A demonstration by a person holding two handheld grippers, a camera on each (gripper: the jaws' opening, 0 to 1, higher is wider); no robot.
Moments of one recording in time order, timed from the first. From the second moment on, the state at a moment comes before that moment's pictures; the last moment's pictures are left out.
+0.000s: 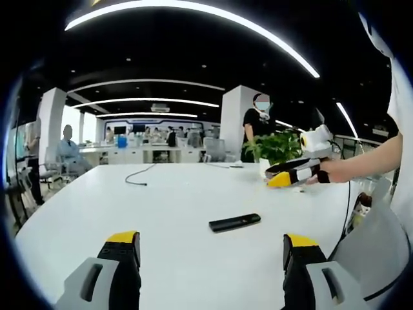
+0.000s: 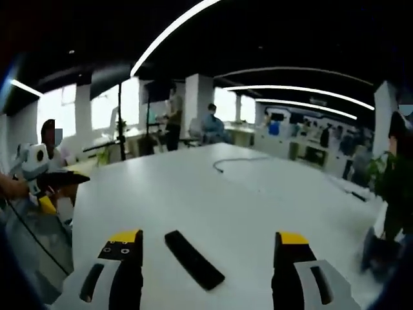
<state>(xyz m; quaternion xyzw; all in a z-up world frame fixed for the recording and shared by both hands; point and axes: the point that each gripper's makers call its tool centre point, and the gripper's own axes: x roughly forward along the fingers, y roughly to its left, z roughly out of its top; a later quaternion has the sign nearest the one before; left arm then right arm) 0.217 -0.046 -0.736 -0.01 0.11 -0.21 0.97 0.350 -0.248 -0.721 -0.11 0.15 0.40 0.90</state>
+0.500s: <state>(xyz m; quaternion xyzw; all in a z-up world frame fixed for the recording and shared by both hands) 0.214 -0.051 -0.738 -0.01 0.12 -0.21 0.97 0.316 -0.257 -0.699 -0.07 0.10 0.37 0.92</state>
